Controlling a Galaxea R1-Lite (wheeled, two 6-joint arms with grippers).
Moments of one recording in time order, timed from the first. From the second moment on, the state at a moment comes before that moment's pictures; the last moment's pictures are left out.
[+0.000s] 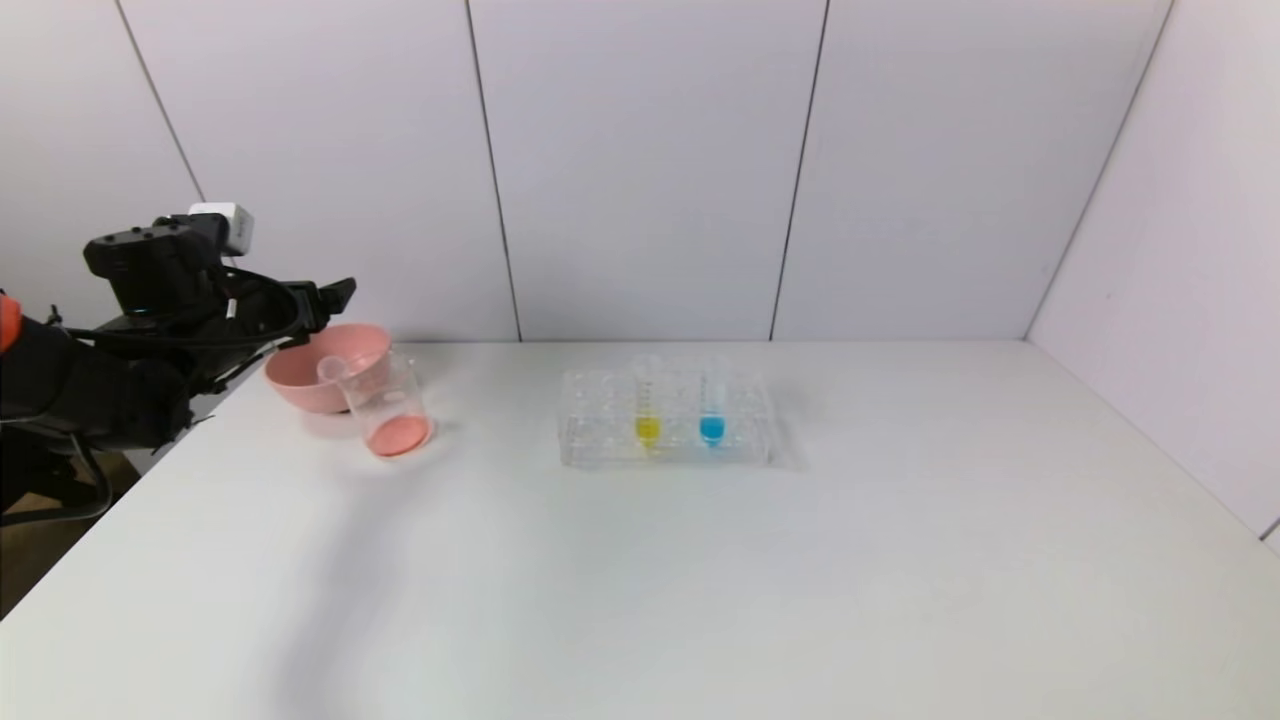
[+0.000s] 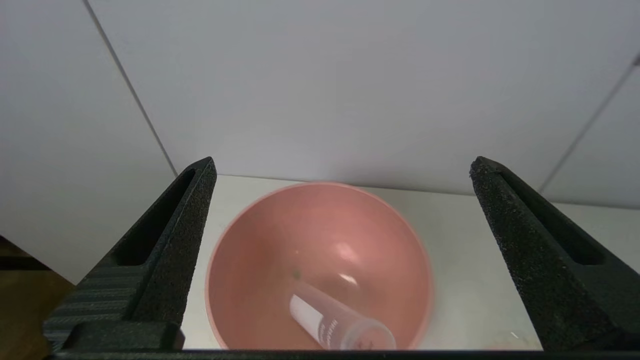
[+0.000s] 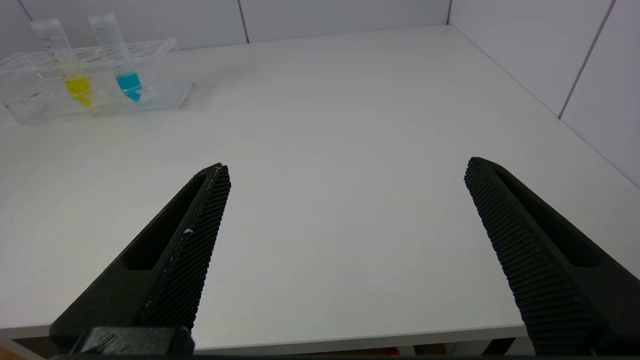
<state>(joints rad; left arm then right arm) 0.14 2.01 -1.12 -0.87 -0.08 -0.01 0.00 0.00 0.00 -0.01 -0.04 0.10</state>
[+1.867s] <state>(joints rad) -0.96 2.02 -0.79 -1.14 0.83 -0.14 0.00 0.00 0.00 -0.01 -0.04 0.10</state>
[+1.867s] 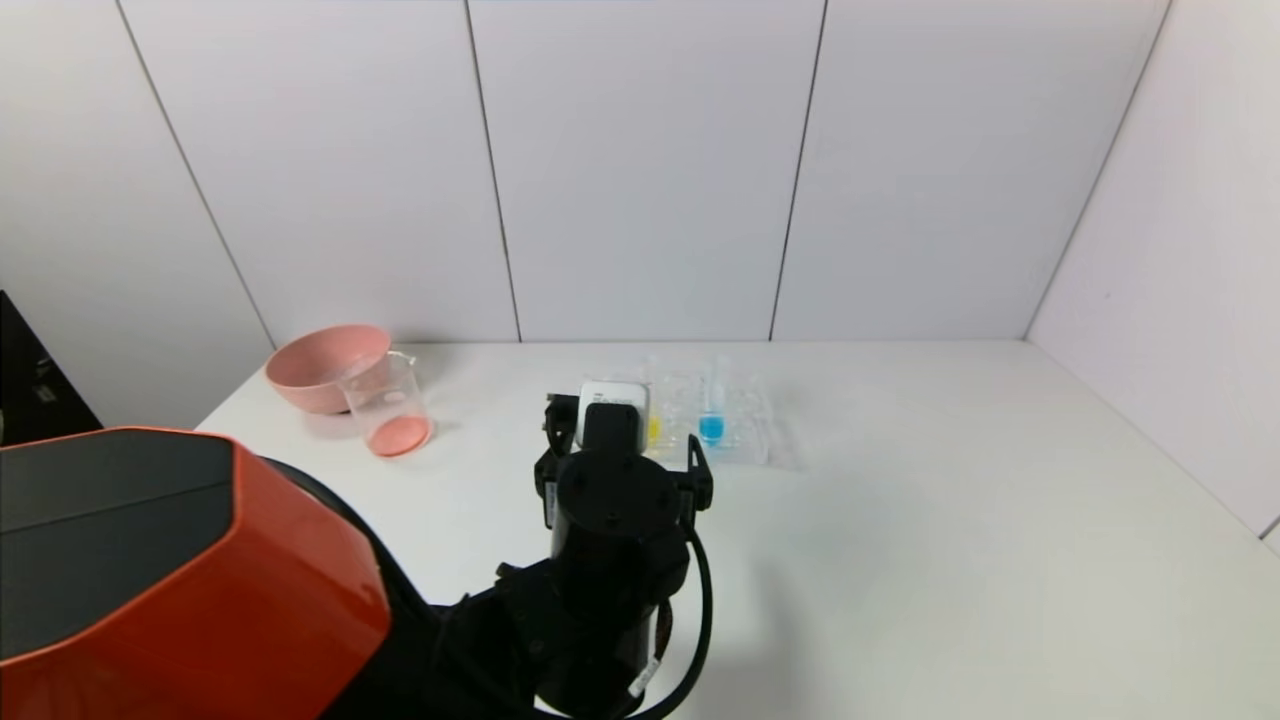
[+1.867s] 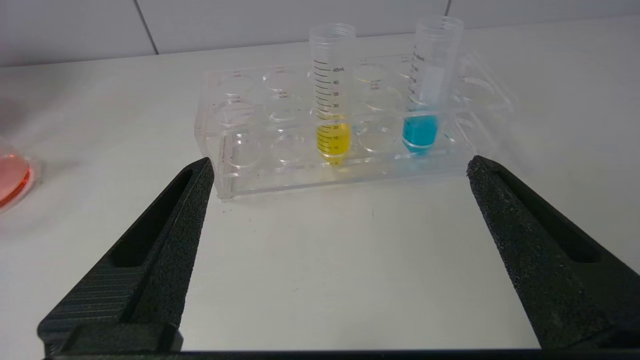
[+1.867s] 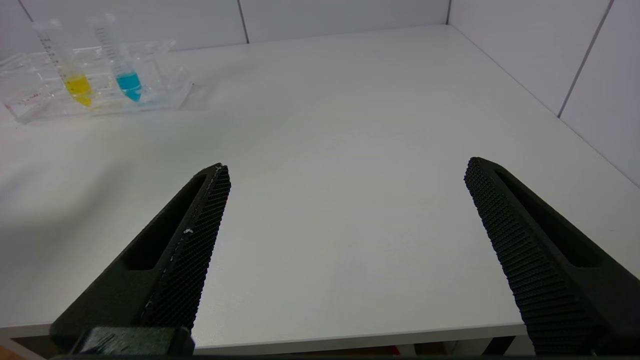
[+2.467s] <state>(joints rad) -0.92 2.24 -0.99 -1.23 0.85 -0.09 0.00 0.00 0.00 -0.01 -0.04 0.10</state>
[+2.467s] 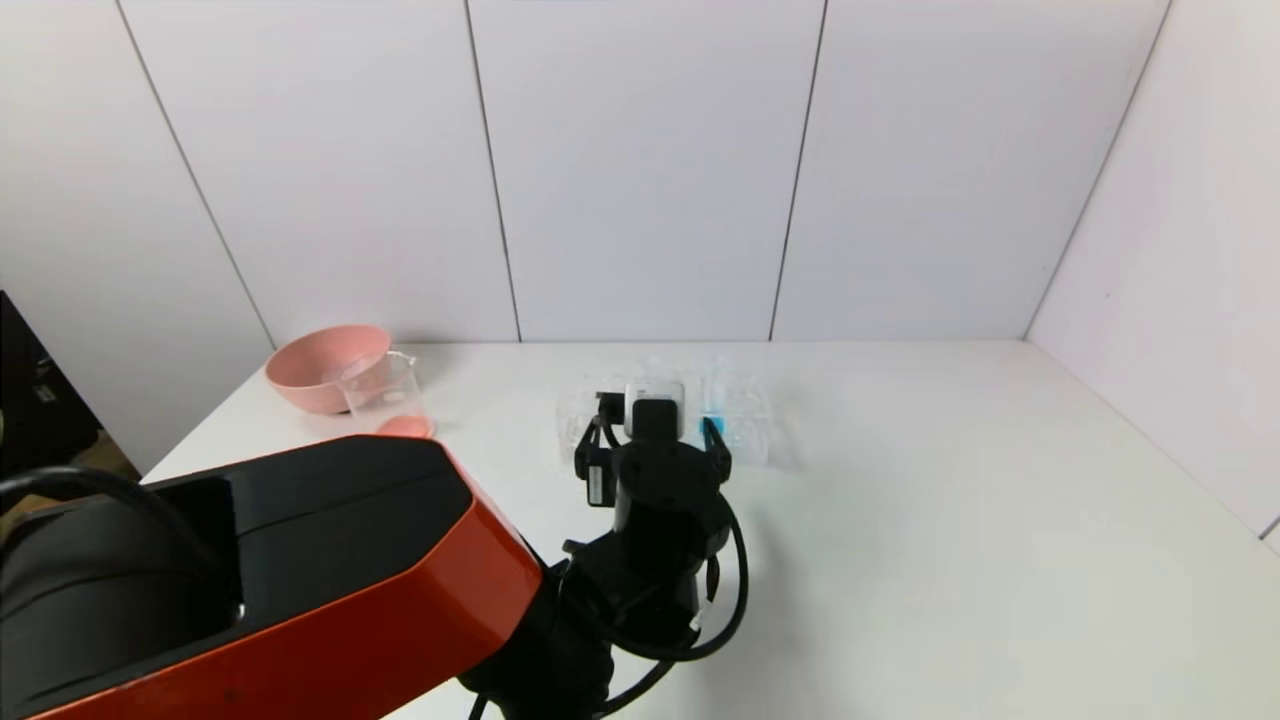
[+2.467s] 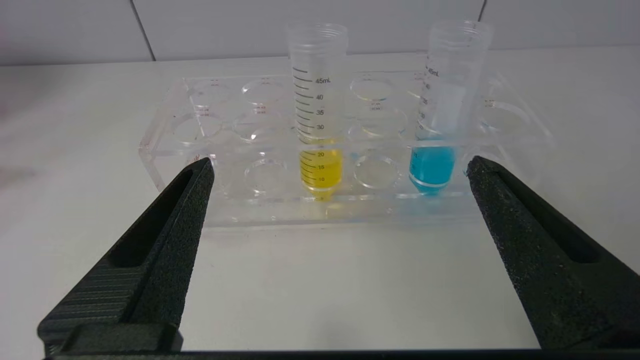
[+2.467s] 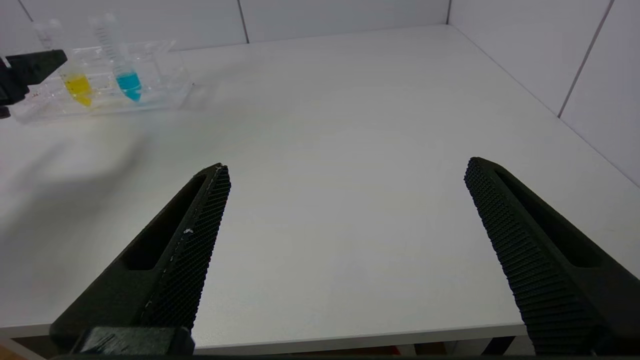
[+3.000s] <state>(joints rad) -0.82 2.31 -1.13 -1.23 0.73 -0.03 0.00 0.00 0.00 -0.01 -0.04 0.10</state>
